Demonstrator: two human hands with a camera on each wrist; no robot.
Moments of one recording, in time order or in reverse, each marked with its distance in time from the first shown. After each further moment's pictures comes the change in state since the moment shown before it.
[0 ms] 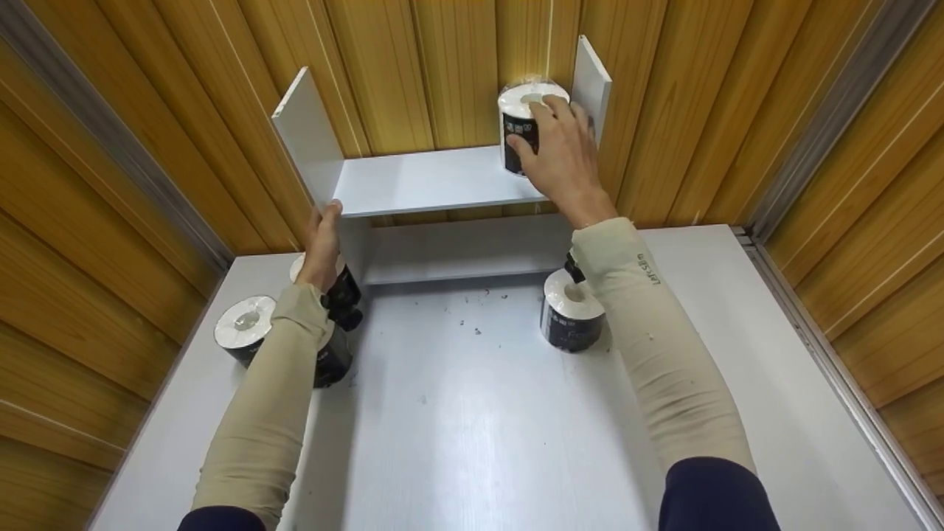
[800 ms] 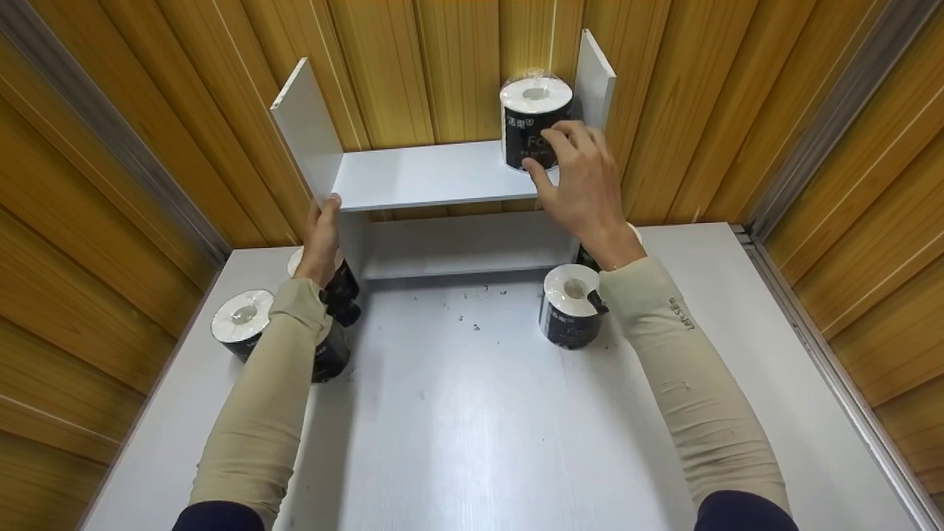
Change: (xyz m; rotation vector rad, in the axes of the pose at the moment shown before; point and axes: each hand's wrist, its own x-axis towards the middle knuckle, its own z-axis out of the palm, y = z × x) left_hand -0.002 0.001 0.005 0.001 0.001 0.065; right_hand -0.051 0.015 -0.009 0.031 0.191 -0.193
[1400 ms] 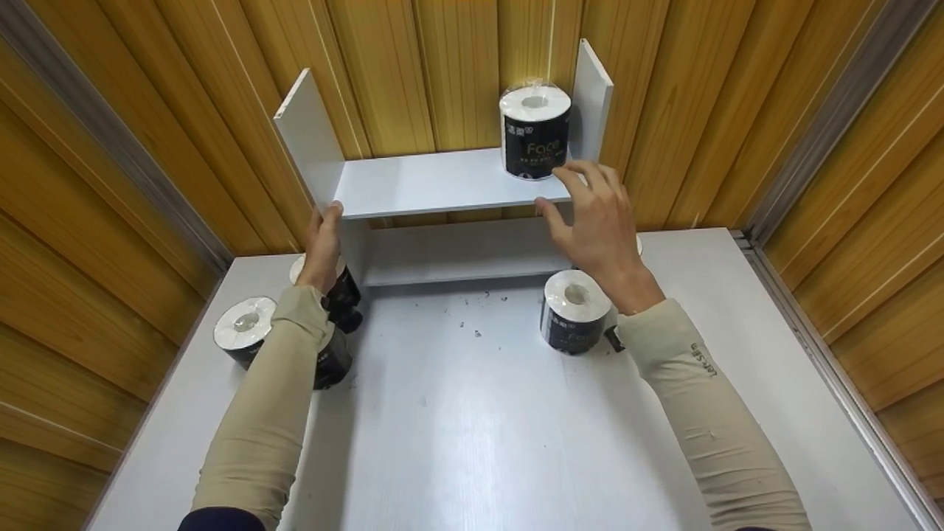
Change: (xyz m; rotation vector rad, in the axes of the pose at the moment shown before) left_hand 0.002 0.001 0.001 -0.014 0.003 -0.026; right_hand -0.044 0.004 -0.013 -0.036 -0.024 0.012
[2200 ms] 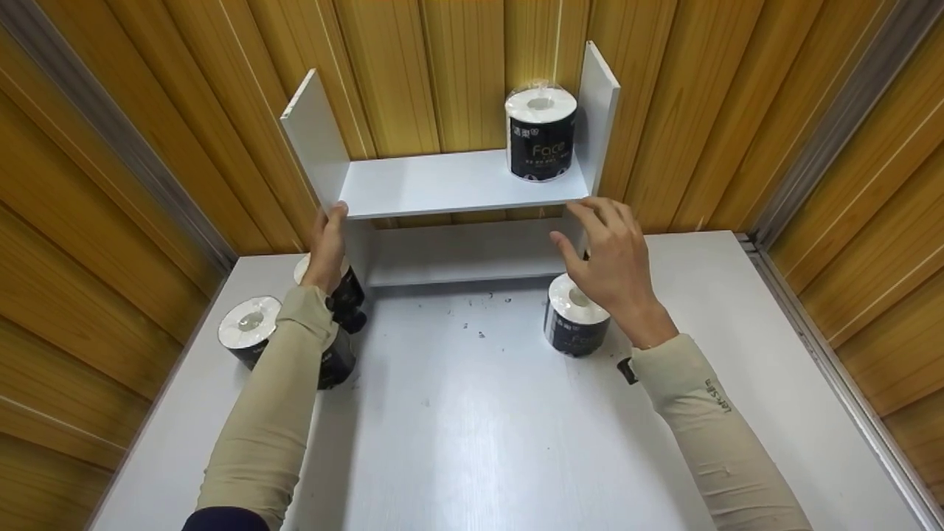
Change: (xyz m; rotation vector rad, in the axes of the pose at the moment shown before) left_hand -0.001 0.000 -0.001 0.016 0.011 0.022; right_hand -0.041 0.014 0.008 0.027 0.040 -0.019
